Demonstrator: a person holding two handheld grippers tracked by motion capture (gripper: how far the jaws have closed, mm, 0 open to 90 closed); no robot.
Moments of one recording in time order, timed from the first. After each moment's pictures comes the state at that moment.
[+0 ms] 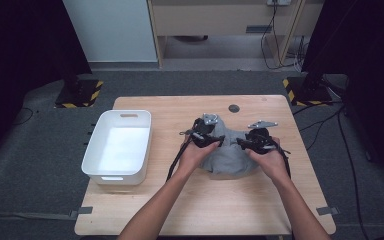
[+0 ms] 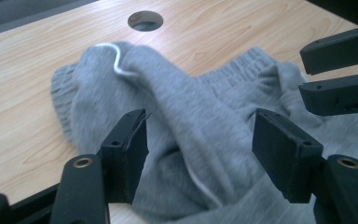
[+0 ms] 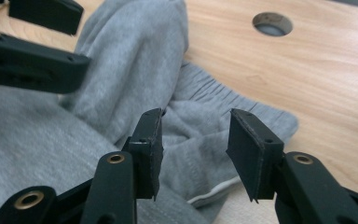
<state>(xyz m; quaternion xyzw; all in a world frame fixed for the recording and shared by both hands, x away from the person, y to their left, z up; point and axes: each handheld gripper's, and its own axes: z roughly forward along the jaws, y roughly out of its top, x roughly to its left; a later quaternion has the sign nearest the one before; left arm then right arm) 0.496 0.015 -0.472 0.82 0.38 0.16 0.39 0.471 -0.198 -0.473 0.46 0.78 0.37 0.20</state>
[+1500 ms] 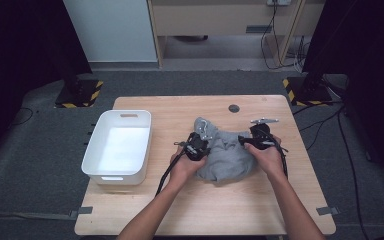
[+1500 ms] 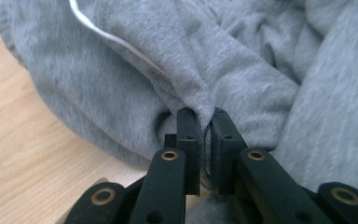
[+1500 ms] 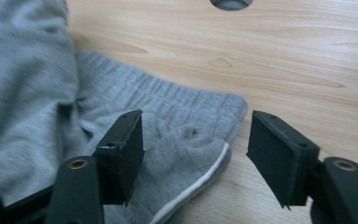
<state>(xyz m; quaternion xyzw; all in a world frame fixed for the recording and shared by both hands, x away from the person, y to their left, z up) 0.461 0.044 -0.501 0.86 0.36 0.15 0.33 0.491 -0.205 -0.489 0.55 0.74 0.35 0.19</state>
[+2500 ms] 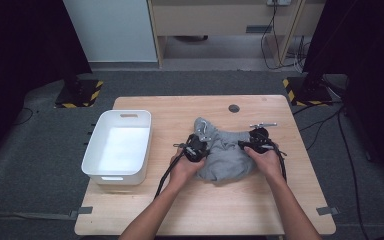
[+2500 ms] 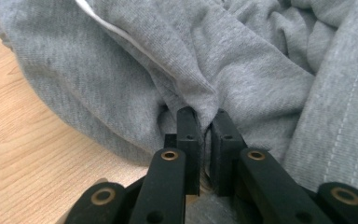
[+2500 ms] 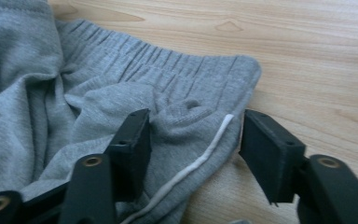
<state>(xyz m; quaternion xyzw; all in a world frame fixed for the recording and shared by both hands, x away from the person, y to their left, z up) 0.463 0.045 -0.512 0.86 0.37 0.15 0.33 0.493 -0.204 -0.512 0.56 0.74 0.33 0.15</state>
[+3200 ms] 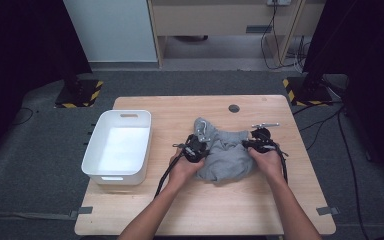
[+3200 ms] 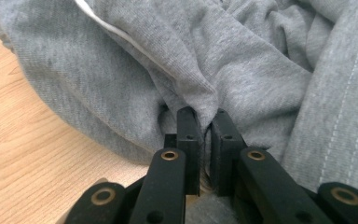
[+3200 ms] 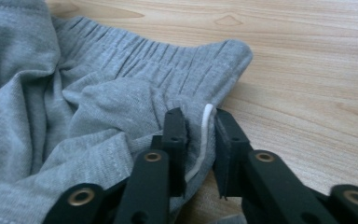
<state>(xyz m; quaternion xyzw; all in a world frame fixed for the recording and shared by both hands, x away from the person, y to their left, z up) 0.461 0.049 -0.510 0.86 0.36 0.15 0.33 0.492 -0.212 -0.512 0.56 0.74 0.33 0.14</state>
